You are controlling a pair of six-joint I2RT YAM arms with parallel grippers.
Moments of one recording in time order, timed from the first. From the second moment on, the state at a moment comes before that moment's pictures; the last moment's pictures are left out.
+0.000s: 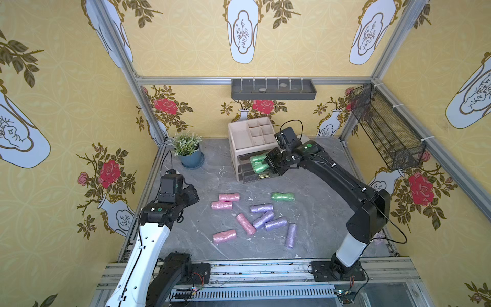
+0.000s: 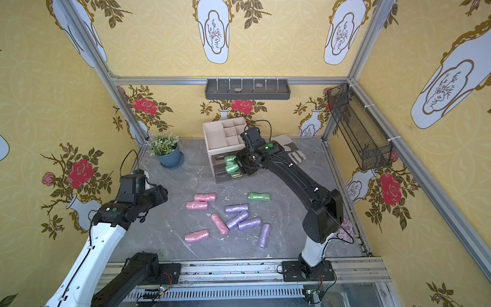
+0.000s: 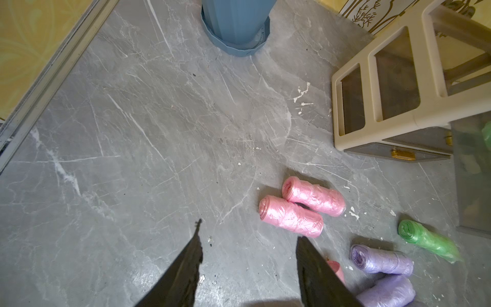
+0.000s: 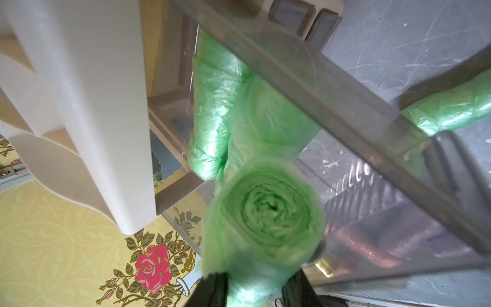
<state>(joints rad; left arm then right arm) -0.12 0.86 0.86 -0.84 -0.06 -0.48 0.68 1.74 1.72 -0.90 -0.22 1.43</state>
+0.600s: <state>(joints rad) -0.12 0.86 0.86 -0.84 -0.06 -0.48 0.65 1.74 1.70 -0.89 -0.21 1.43</state>
